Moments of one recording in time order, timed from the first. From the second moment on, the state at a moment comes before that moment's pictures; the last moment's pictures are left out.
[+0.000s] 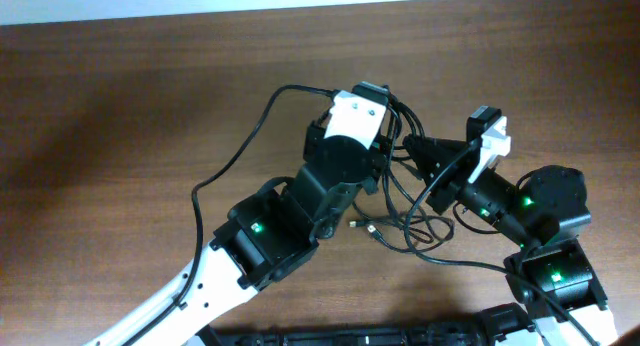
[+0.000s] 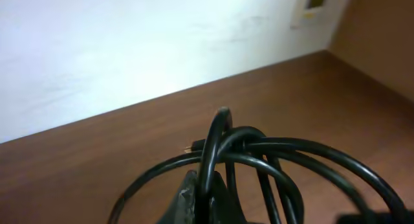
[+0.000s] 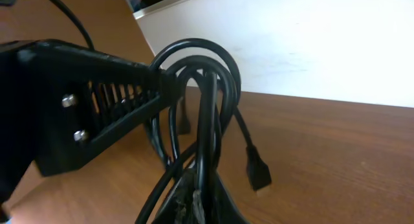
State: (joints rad) left arm -0.94 1.30 1.29 -0.34 -0.49 -0.18; right arm 0.20 0.73 0.69 -0.06 -0.57 0.31
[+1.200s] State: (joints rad) left arm -0.89 1.27 1.29 -0.37 -0.05 -0.17; right arm 0.20 0.70 0.69 -0.14 -0.47 0.25
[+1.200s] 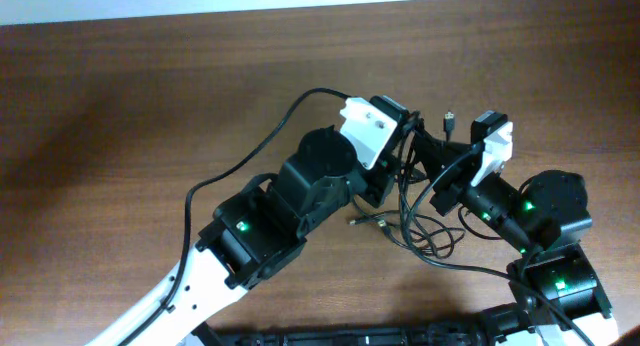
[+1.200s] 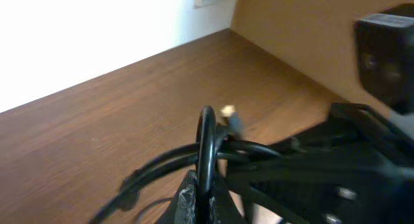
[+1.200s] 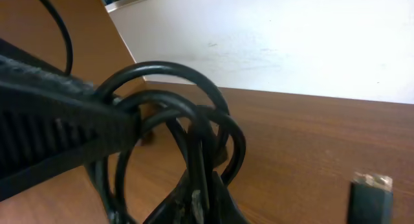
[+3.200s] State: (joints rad) left arm -0.89 1.20 1.29 -0.45 -0.64 -0.29; right arm 0.20 0.63 0.69 -0.35 -0.12 0.32
